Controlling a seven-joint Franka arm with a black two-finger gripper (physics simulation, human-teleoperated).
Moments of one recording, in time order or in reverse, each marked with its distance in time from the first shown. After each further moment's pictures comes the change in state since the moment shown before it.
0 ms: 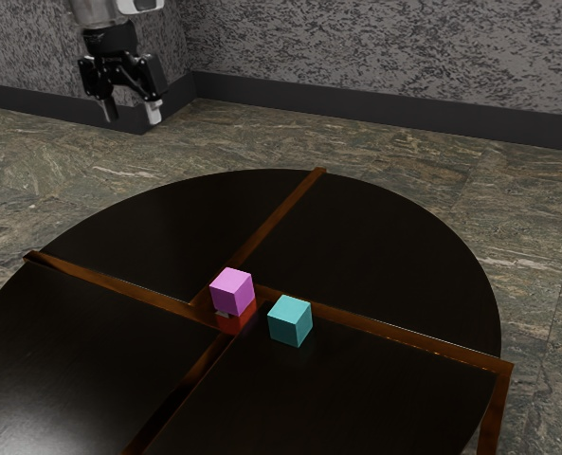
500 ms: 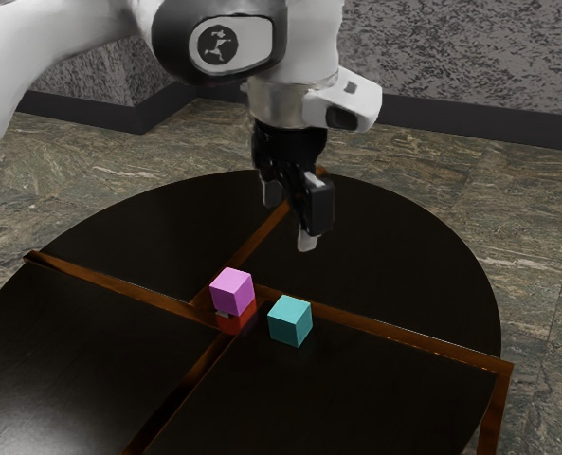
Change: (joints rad) arm -0.027 -0.165 -0.786 -0.276 0.266 0.117 -0.134
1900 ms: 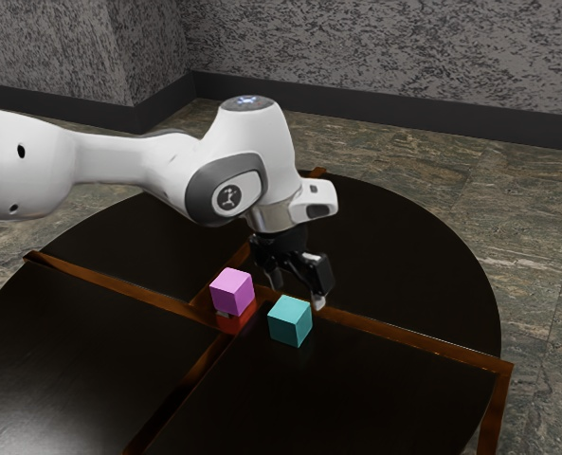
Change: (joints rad) arm 0.013 0.057 0.265 -0.561 -0.204 0.758 -0.083
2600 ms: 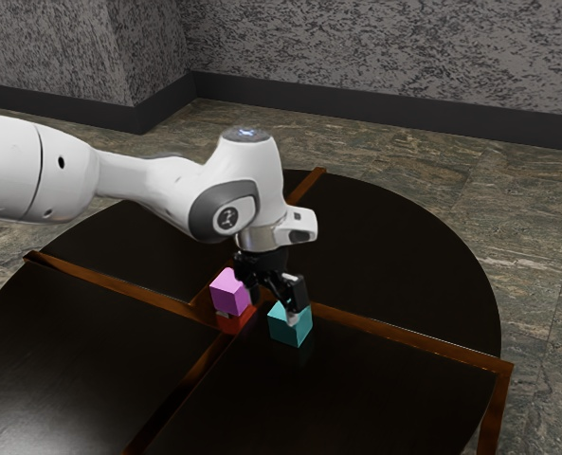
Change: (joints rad) arm -0.025 0.132 0.122 0.007 0.070 0.017 0.079
